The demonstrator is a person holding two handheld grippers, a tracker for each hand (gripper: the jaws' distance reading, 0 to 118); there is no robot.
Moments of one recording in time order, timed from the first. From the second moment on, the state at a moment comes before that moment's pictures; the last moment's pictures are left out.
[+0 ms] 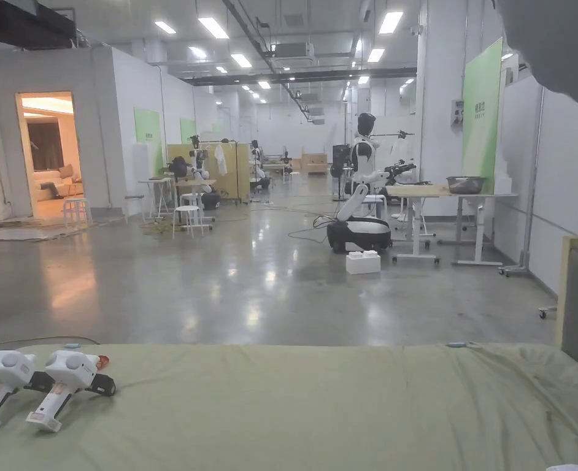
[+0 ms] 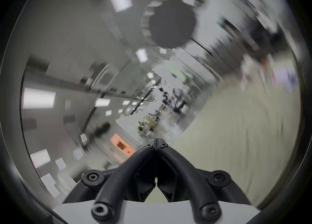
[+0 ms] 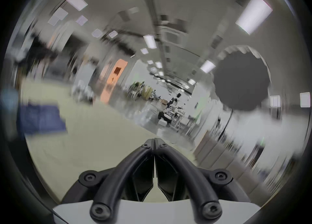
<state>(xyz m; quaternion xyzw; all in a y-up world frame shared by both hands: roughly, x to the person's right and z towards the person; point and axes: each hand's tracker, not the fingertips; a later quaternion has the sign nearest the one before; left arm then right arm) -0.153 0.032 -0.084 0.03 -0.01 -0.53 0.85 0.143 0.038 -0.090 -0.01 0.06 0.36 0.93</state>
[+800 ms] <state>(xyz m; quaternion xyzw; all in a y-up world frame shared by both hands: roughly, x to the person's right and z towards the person) -0.244 0.014 -0.099 -0.05 -0.04 0.11 0.99 0.206 -0.001 -0.101 -0.07 0.02 -0.10 0.99</state>
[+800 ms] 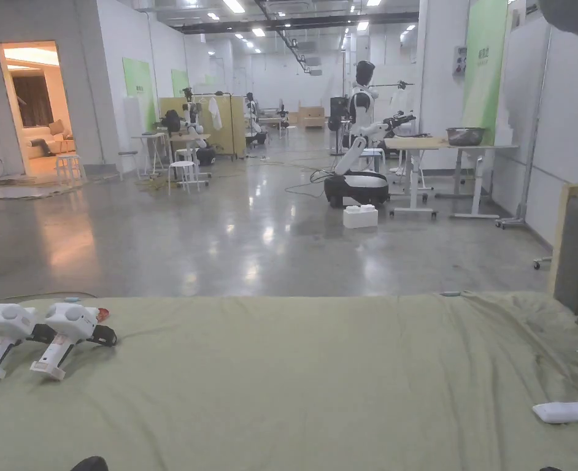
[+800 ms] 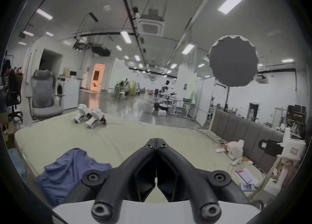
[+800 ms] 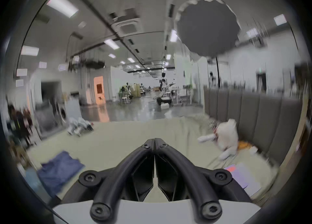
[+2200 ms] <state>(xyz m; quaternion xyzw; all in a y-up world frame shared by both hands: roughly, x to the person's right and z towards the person) -0.438 -0.200 -0.257 -0.42 0.08 0.10 0.90 0.166 -0.068 -0.138 -0.23 0.03 -0.01 0.97</state>
